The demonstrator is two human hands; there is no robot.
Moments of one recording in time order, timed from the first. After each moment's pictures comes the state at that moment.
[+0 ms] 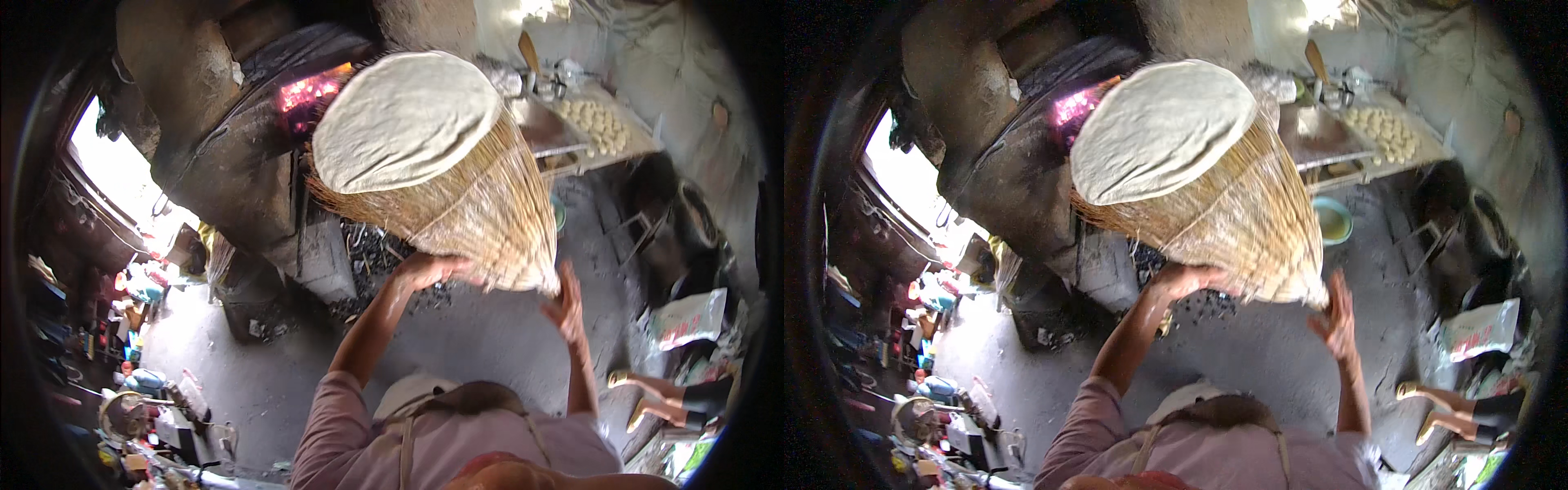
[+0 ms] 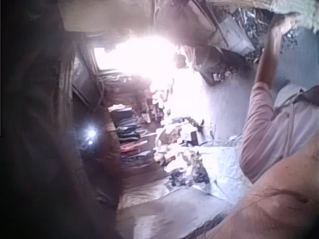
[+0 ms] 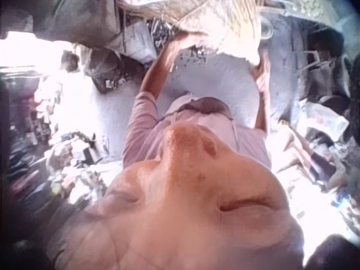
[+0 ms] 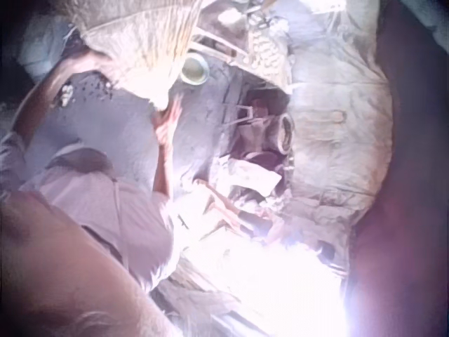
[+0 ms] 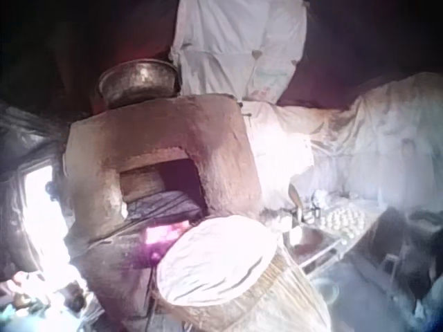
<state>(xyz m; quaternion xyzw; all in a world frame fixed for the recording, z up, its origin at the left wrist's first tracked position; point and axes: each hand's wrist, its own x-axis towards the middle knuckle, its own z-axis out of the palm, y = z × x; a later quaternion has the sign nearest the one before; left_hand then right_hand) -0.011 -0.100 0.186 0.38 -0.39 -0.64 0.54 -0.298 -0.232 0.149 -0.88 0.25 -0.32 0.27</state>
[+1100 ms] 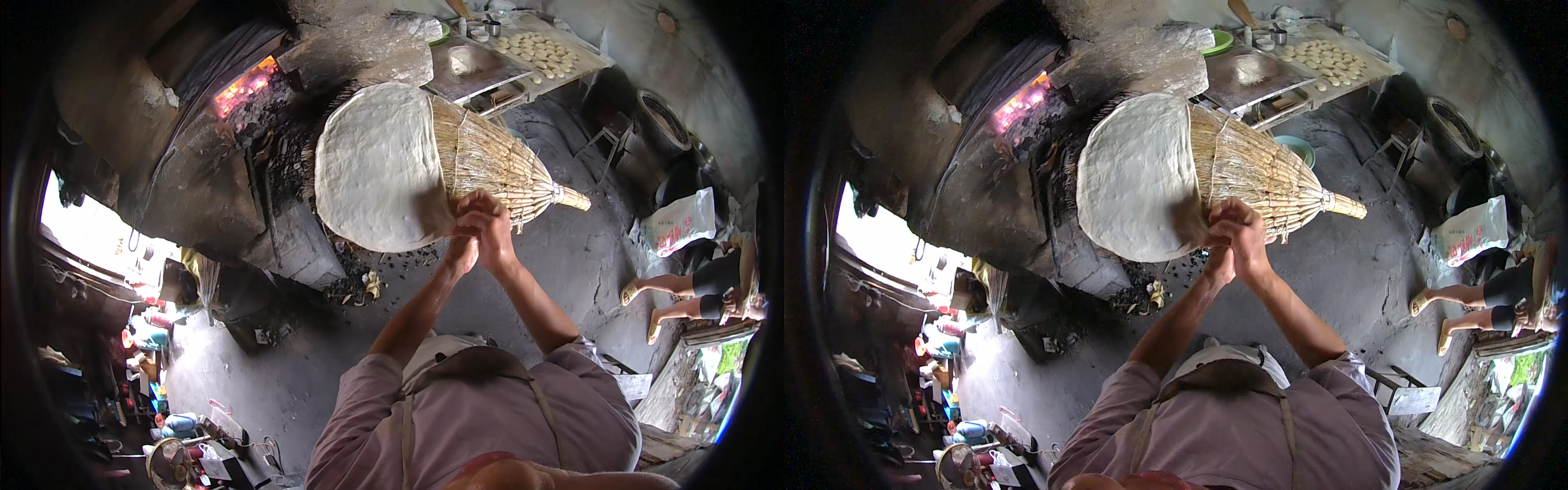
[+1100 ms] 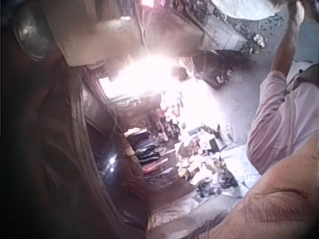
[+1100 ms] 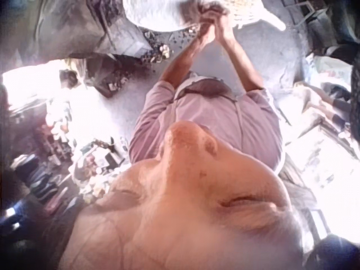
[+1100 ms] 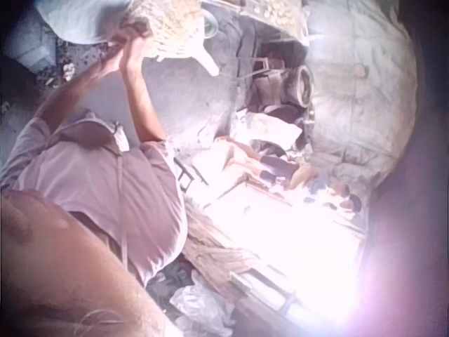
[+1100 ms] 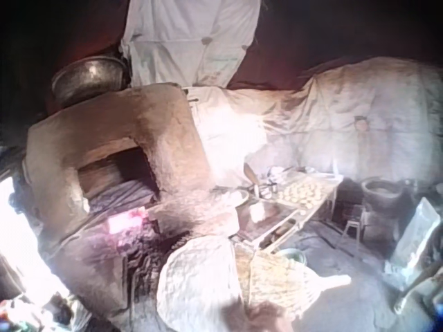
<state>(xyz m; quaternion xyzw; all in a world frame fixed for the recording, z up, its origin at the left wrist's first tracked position) -0.134 -0.135 0.078 0.33 -0.23 -0.56 0.72 -0.194 -0.162 0.185 -0.45 0.24 -0.37 0.78</state>
